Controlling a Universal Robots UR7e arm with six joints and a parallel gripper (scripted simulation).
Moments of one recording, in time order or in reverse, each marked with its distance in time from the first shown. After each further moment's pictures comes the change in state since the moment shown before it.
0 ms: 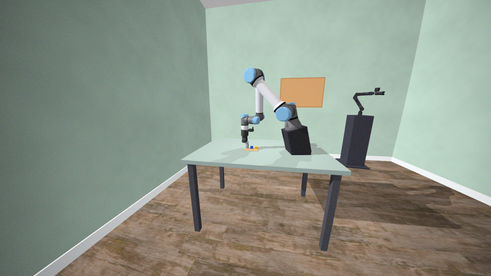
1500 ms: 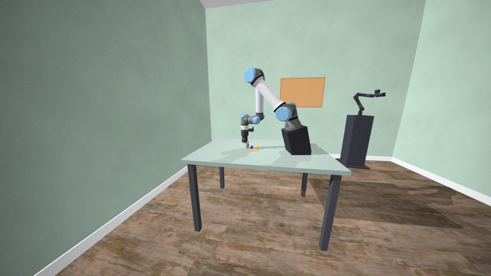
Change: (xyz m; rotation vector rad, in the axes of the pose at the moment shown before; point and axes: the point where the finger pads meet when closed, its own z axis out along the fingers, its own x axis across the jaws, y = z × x) arm 0.000 0.000 -0.001 0.000 0.000 0.000
